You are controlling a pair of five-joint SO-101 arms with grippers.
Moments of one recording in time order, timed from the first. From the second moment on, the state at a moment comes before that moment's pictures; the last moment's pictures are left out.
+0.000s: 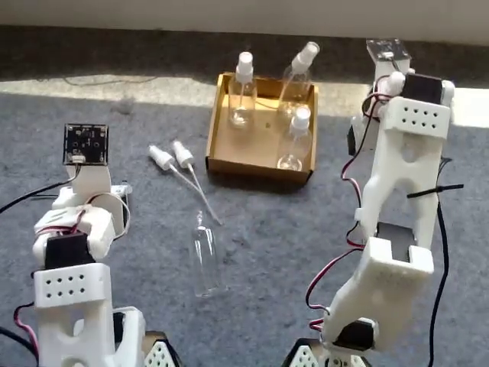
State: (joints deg) left arm -15.8 -58.3 56.3 55.8 -3.4; right arm 6.9 21.0 -39.8 98.6 20.4
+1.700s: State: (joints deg) left arm -10.0 29.8 -5.9 58.3 29.8; right arm -22.5 -73.4 56.5 50.4 6.2
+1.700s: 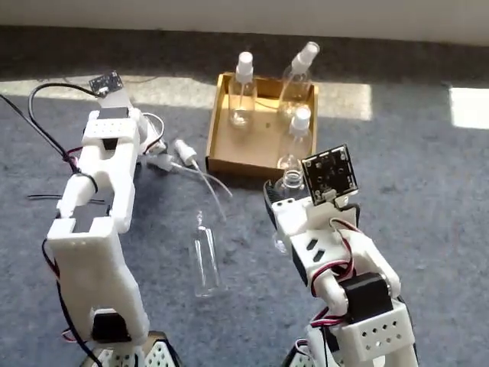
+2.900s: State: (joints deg) left arm -9.0 25.2 -9.8 66.3 24.1; right arm -22.6 -73.4 62.1 47.8 6.2
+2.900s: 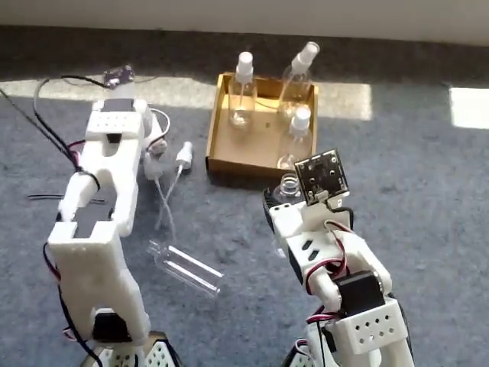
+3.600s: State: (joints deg) left arm 4.0 -26.2 -42.2 79.0 12.7; right arm -32.4 -73.4 75.7 23.6 5.8
